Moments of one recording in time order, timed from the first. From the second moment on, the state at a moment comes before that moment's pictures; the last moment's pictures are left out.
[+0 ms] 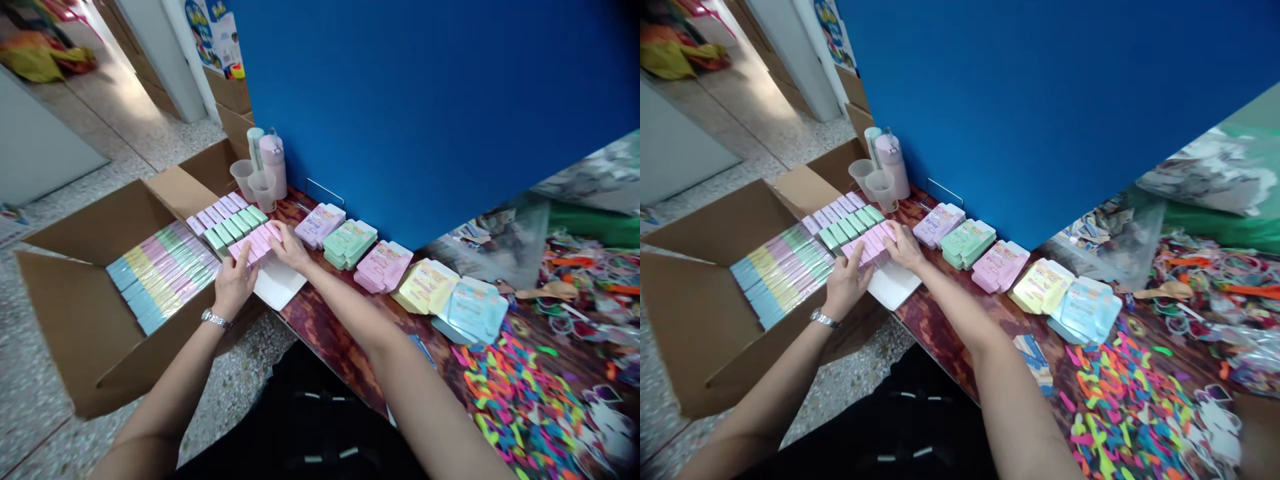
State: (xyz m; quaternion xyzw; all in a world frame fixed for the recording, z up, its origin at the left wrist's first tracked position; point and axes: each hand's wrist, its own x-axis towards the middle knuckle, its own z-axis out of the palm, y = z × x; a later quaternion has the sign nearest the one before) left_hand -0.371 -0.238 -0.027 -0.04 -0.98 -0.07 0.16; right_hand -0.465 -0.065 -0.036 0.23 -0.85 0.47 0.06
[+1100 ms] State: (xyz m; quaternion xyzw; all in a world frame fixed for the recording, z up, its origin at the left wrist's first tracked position) left_hand -0.385 -0.248 -0.037 -0.01 -0.98 -0.08 0.15; right_hand -0.454 -0.079 -0.065 0.12 -0.93 0.33 0.00
